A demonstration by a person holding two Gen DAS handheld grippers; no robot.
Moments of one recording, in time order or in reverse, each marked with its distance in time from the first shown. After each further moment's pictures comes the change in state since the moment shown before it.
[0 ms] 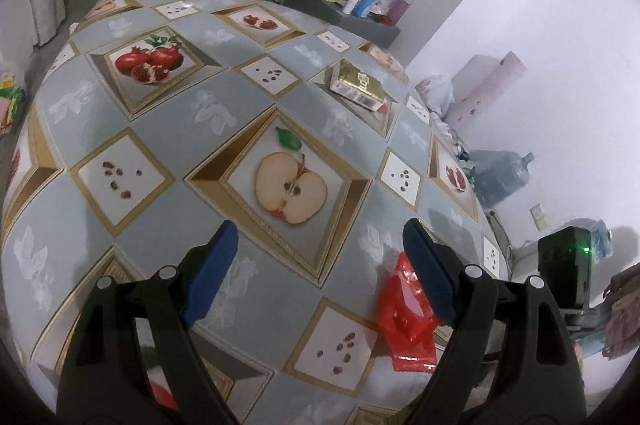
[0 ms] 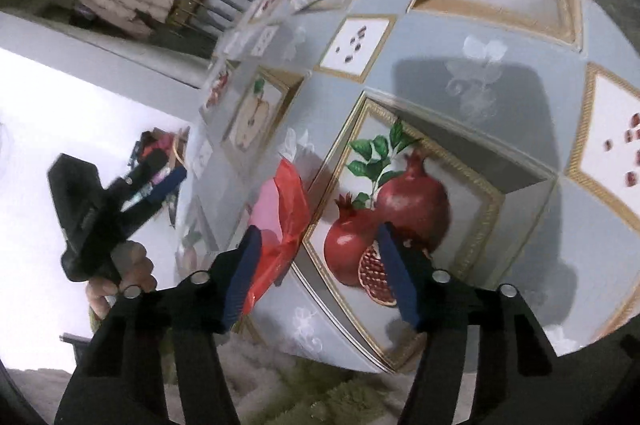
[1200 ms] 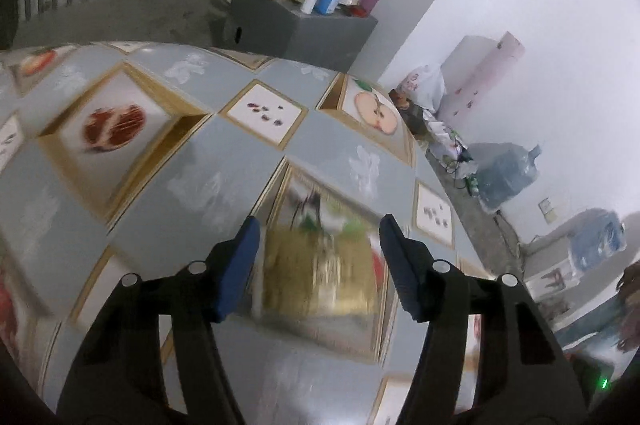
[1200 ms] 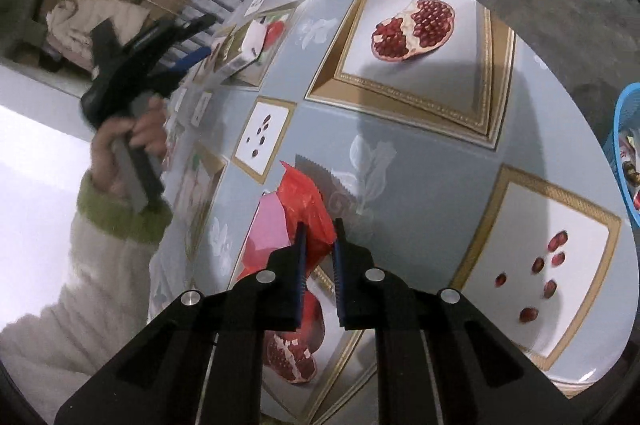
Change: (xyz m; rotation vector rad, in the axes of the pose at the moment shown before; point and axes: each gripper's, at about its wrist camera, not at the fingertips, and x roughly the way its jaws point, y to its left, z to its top) left arm 0.210 -0.058 0.193 0.129 0.060 -0.047; right arm -0.017 -0.055 0.060 0.097 -0.100 -0.089
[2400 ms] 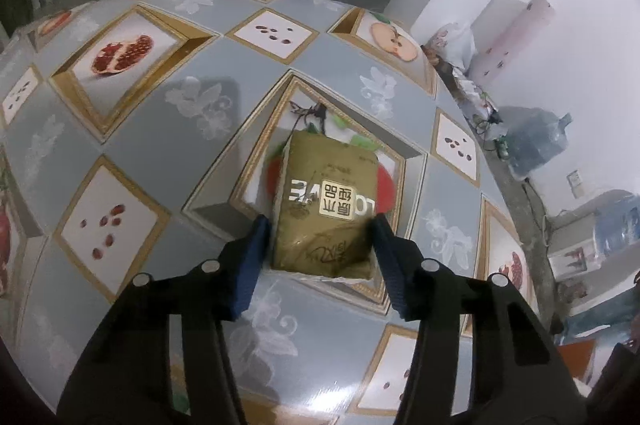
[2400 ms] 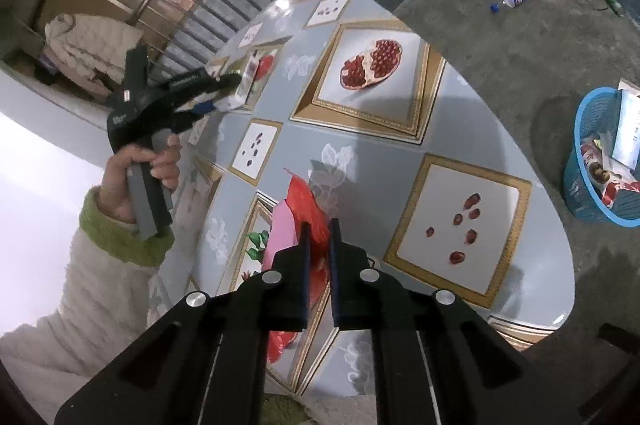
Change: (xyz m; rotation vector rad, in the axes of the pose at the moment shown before) left arm 0.003 -0.016 -0.048 -0.003 0.149 0.131; right arm -0.056 -0.004 -0.026 0.000 -0.121 -0.054
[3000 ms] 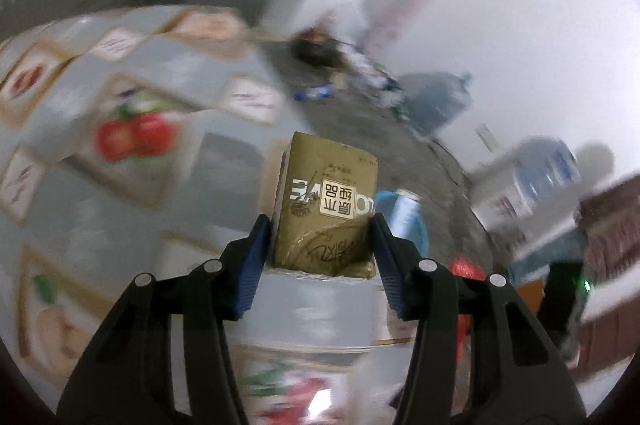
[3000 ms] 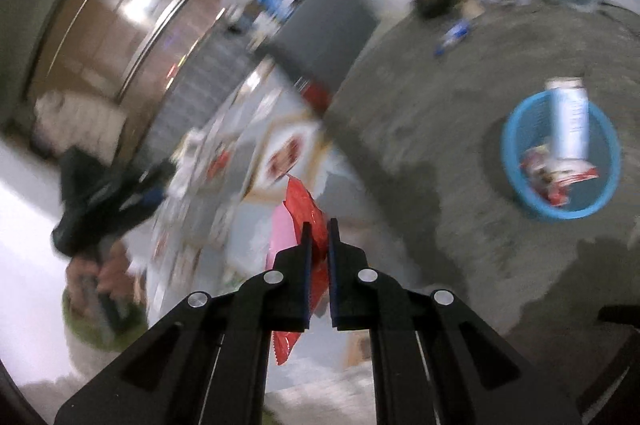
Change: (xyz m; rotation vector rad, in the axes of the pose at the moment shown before) left arm -0.069 -0.140 -0.053 0.186 0.042 -0.333; right arm -0.098 -0.078 -0.005 0.183 -0.286 -0.058
